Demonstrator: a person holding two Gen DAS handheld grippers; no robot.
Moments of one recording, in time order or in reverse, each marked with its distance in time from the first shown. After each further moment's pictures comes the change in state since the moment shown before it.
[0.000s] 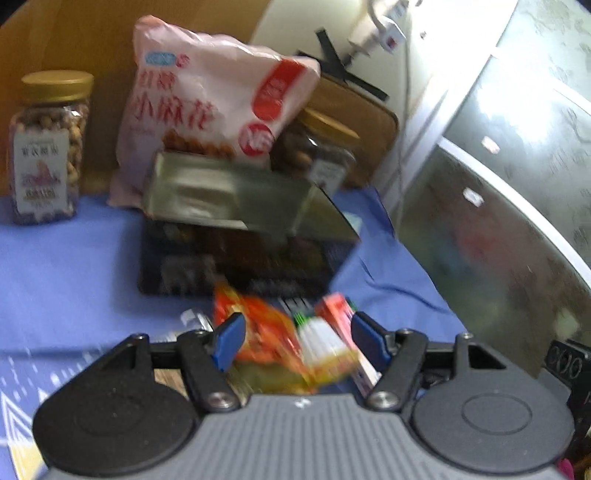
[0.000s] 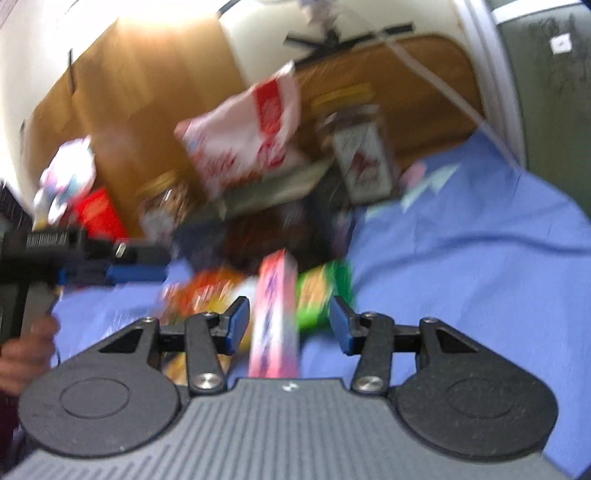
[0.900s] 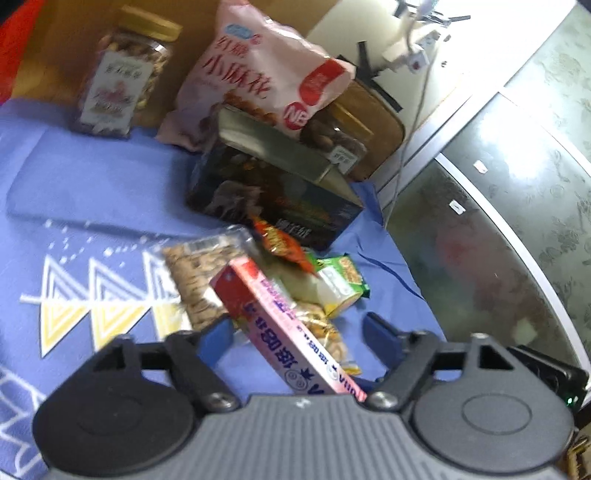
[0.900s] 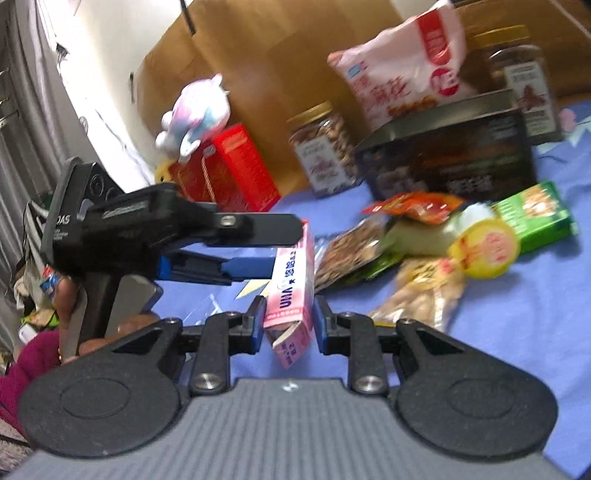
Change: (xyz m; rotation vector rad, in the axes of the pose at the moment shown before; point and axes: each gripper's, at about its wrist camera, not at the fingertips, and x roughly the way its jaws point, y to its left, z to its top) left arm -0.064 0.047 -0.057 -0.210 0.010 -0.098; right arm 0.014 0.106 -0.035 -0.017 0.141 0.373
